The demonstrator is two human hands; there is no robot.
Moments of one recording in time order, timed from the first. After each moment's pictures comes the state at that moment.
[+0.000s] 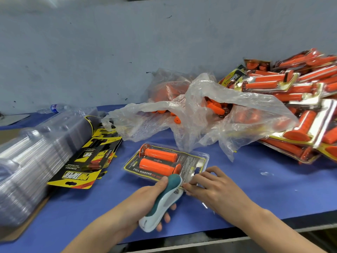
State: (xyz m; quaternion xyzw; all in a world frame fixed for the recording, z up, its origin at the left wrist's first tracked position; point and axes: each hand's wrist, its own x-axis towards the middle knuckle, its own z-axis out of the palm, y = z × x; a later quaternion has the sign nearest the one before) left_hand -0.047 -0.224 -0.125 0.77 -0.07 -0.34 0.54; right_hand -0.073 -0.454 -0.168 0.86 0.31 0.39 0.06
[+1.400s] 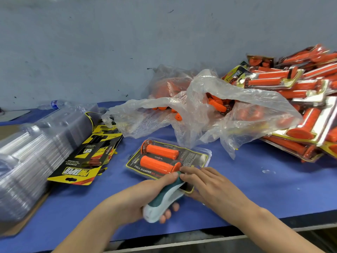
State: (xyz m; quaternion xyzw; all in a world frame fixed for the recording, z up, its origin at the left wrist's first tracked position) left_hand -0.029 -0.232 -0.125 0.70 -0.07 -0.43 0.56; right_hand -0.071 -0.444 -0.168 0.90 0.29 0.32 -0.05
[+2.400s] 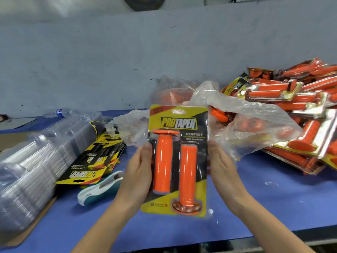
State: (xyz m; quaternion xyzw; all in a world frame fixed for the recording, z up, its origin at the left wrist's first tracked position) left_hand -0.019 -0.234 -0.096 0.76 -0.14 0.10 0.62; right_hand -0.068 -0.416 -0.095 0.70 0.01 0.23 -0.67
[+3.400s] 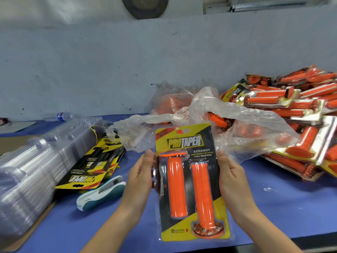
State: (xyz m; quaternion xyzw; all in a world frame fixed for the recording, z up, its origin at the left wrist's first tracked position) left_hand -0.017 -0.240 -0.108 0.69 -0.15 0.02 0.71; right_hand -0.072 -0.432 -0.108 0.66 -0.02 0.26 -0.70
